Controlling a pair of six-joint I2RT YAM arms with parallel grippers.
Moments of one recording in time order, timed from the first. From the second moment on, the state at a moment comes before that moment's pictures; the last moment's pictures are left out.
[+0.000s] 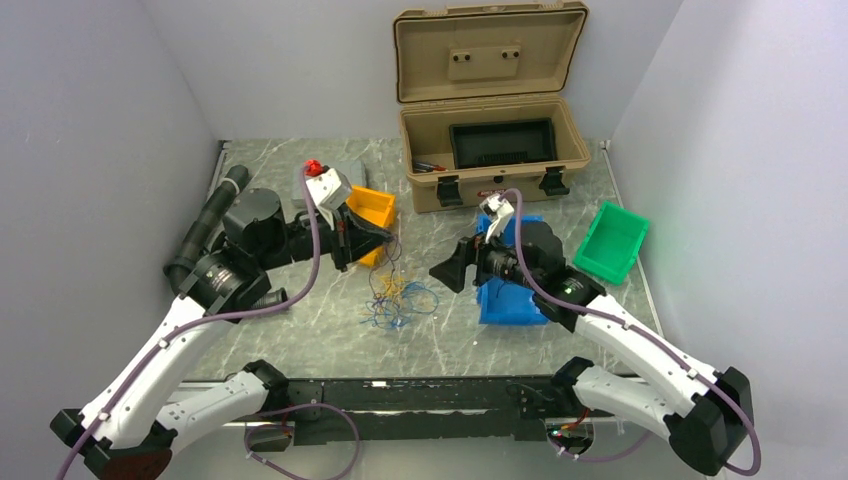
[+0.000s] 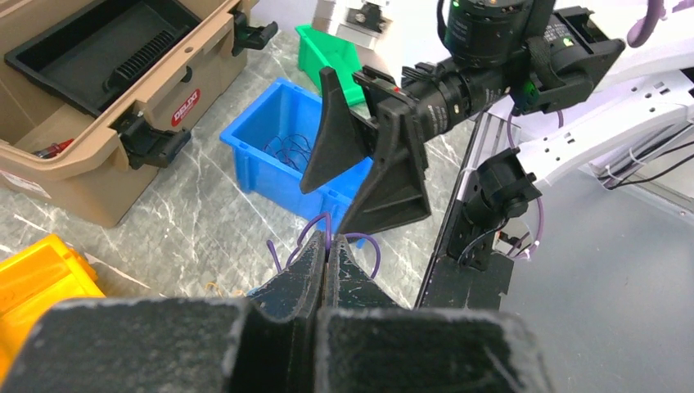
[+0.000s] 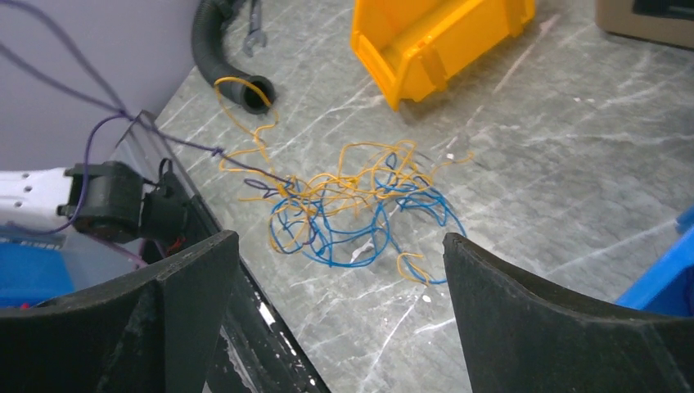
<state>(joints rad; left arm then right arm) -0.61 0.89 1.13 -0.35 0.55 -0.15 0.66 0.95 0.73 -0.10 -0.30 0.43</state>
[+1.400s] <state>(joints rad) -0.63 0.88 1.39 -0.38 -0.09 0.00 0.89 1.18 0.37 0.42 -0.05 0.48</state>
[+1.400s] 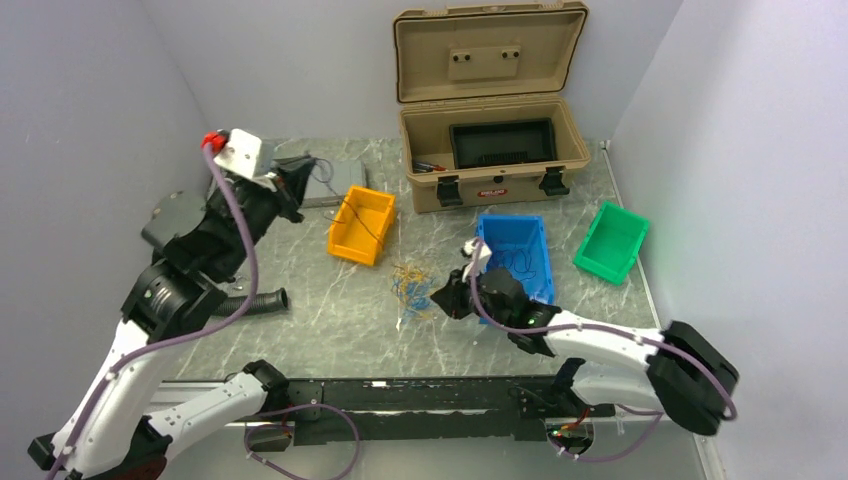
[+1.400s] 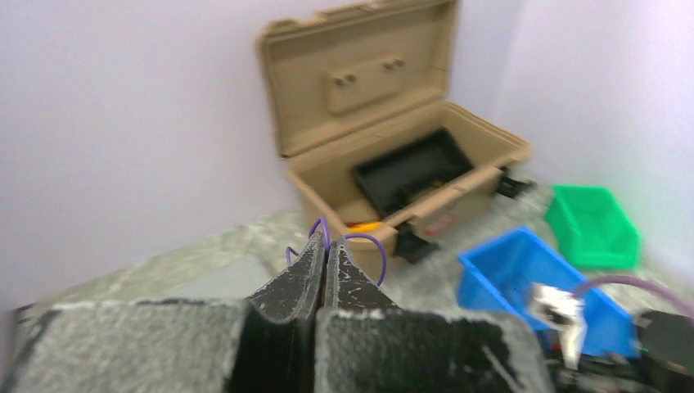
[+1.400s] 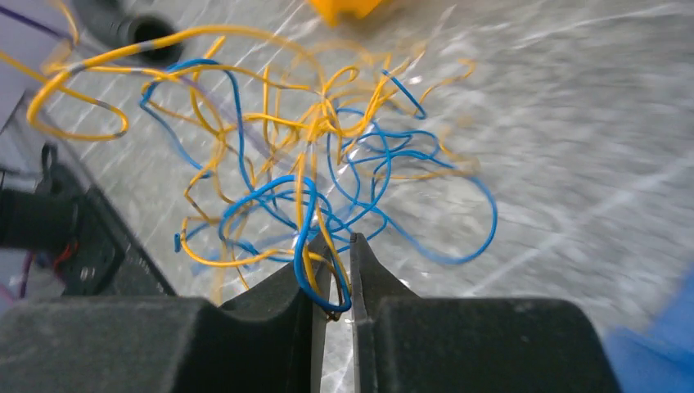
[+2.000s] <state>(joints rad) -0.63 0.90 1.31 -0.34 0.15 0.00 0.88 0.87 0.51 0.03 0.24 0.43</state>
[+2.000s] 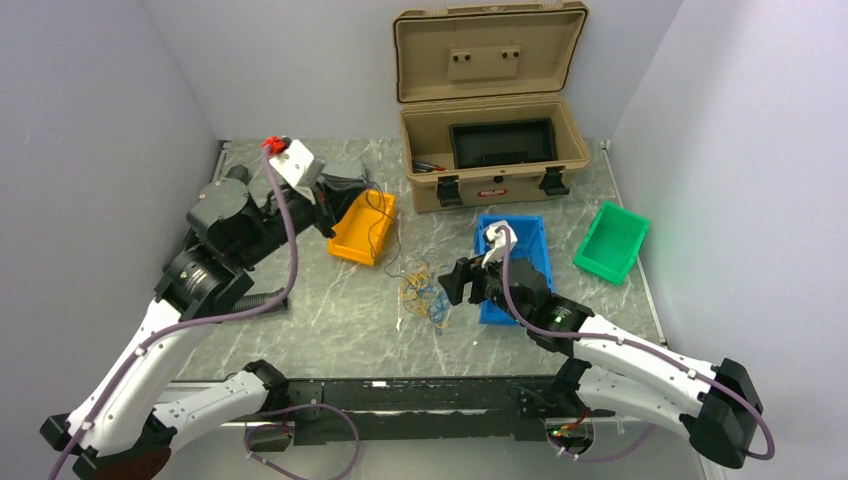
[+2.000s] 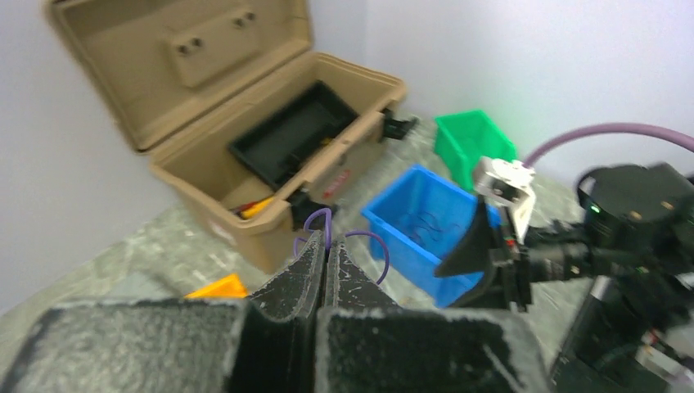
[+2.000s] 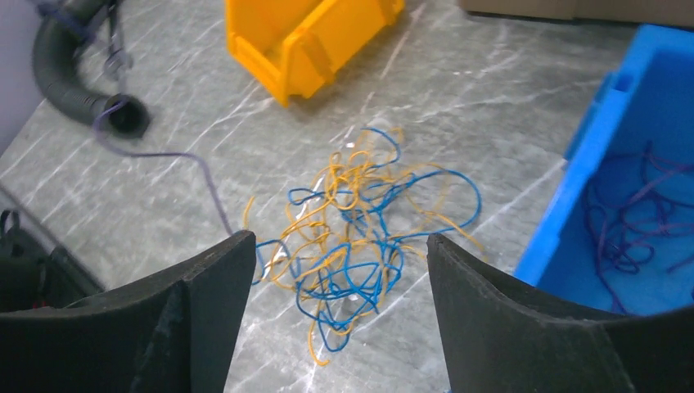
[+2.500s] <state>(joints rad) -0.63 0.95 1.31 -0.30 0.43 -0.07 0.88 1.07 0.66 0.20 -0.12 0.23</state>
